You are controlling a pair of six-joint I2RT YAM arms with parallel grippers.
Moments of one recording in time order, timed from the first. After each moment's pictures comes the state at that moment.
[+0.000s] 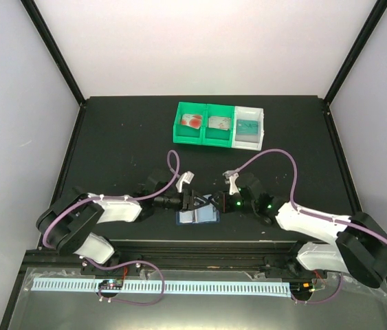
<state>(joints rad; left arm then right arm) -0.71 1.49 0.44 0.55 0.72 -0.93 0.80 1.20 0.47 0.08 -0.23 0.67</state>
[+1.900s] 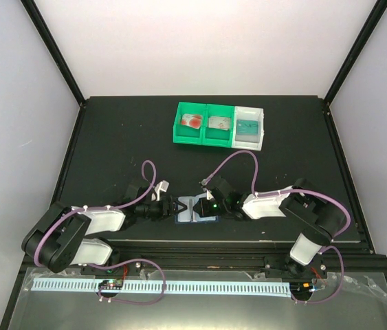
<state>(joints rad) -0.48 1.32 0.23 0.37 0.70 -0.87 0.92 1.68 0.64 0.21 -0.25 0.76</state>
